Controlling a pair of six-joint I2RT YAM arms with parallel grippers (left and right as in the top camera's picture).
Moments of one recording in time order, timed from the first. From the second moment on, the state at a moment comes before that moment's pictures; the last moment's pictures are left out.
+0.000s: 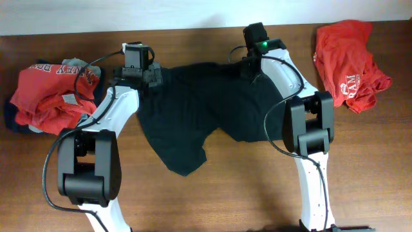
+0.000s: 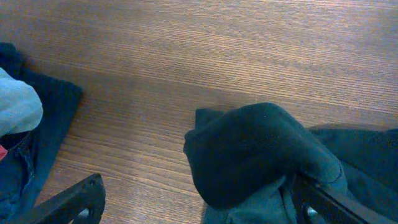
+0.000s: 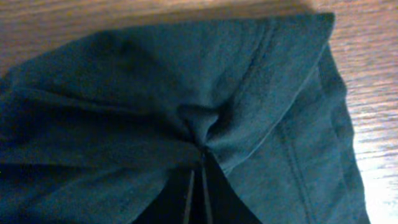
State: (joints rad) left arm -0.14 2.00 1.40 -0.22 -0.28 -0.19; right arm 0.20 2.49 2.14 -0.90 0.13 0.32
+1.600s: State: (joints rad) left arm -0.14 1.97 1.43 -0.43 -0.19 -0.19; right arm 0.04 2.31 2.25 -1.09 0.14 0.29
